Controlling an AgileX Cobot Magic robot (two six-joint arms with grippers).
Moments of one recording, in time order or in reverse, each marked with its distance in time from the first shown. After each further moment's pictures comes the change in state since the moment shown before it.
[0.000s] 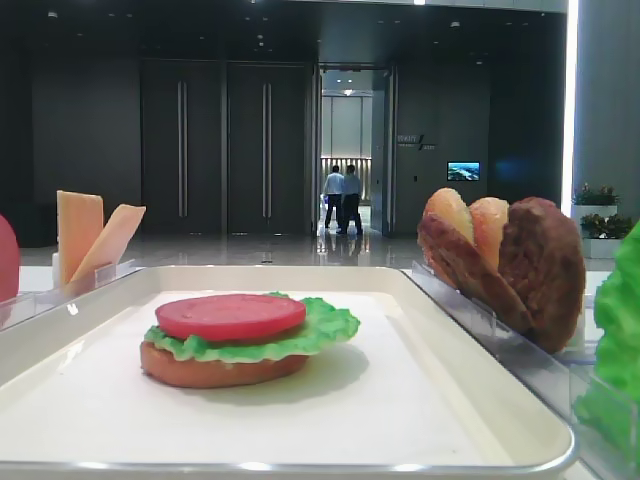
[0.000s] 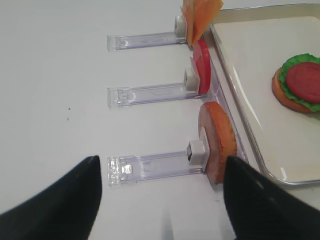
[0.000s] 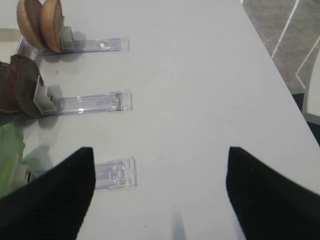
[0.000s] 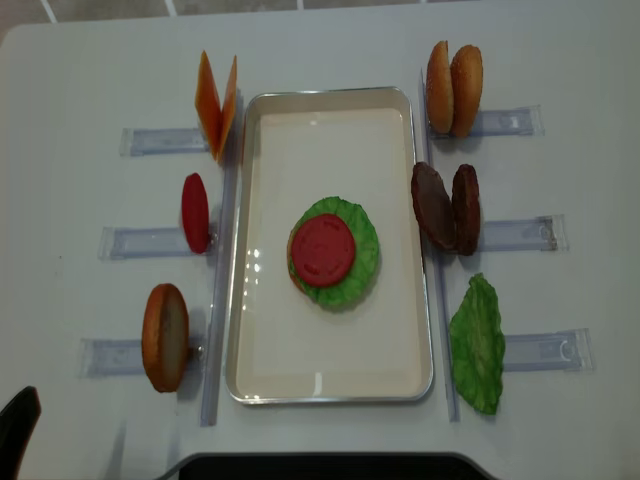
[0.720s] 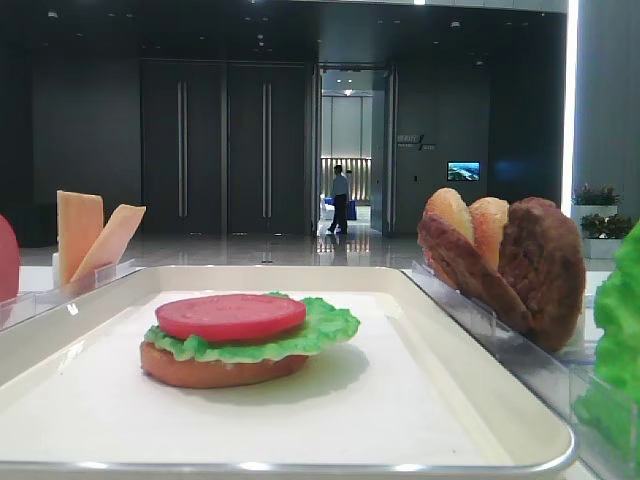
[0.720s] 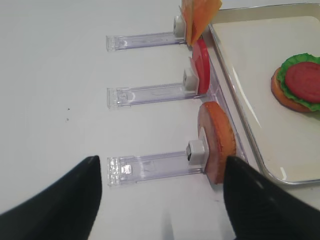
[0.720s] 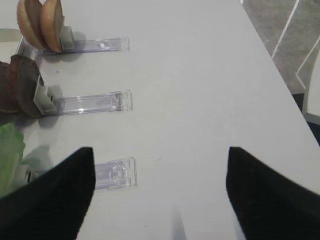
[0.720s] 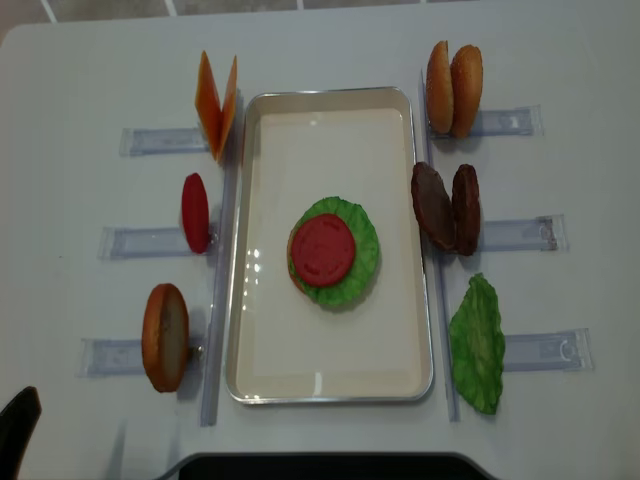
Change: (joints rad) left arm 0.000 0.000 0.000 -0.002 0.000 0.007; right arm 0.000 0.000 0.000 0.000 0.000 0.000
